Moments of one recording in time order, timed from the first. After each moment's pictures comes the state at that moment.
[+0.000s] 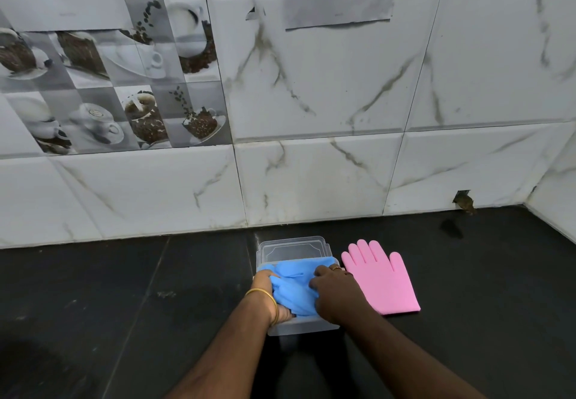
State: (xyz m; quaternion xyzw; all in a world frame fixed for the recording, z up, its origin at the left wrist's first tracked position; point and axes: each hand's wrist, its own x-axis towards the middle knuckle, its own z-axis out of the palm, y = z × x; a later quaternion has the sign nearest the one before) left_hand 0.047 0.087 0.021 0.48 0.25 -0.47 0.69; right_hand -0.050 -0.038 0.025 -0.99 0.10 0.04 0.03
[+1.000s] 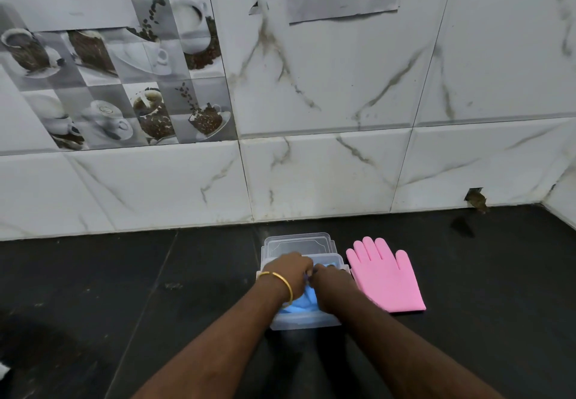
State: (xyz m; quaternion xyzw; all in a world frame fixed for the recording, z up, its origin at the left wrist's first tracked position) left_hand 0.040 0.073 0.061 0.89 -0.43 -0.14 0.07; right_hand -0.033 -0.040 0.009 -0.99 0.10 0.09 0.03
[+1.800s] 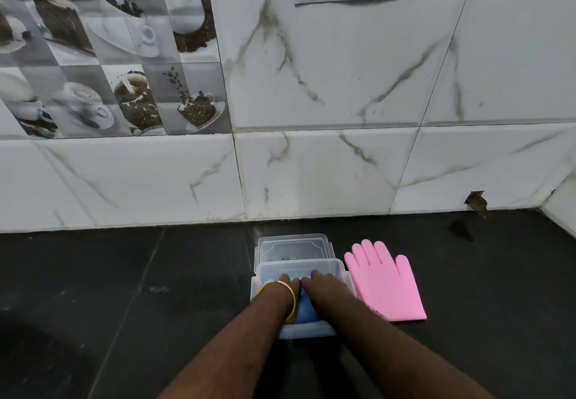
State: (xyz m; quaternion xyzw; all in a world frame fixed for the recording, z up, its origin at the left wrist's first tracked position) left_hand 0.056 0.063 0.018 0.88 -0.37 -0.29 -0.11; right_hand -0.013 -0.044 0.000 -0.98 0.10 0.14 0.08
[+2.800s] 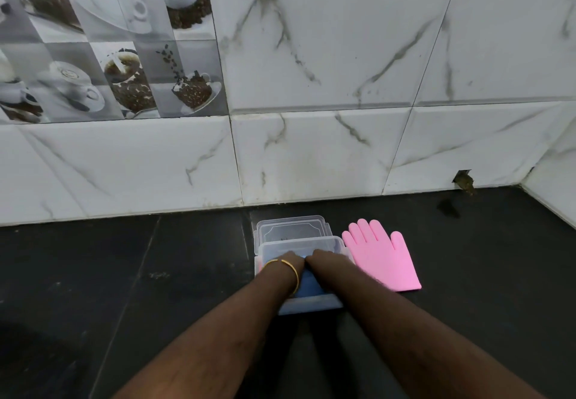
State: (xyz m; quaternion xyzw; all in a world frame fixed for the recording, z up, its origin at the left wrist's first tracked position) left_hand 0.048 0.065 0.037 0.87 -0.40 -0.26 -0.06; right_hand -0.010 -0.038 0.012 -0.97 0.14 0.18 0.08
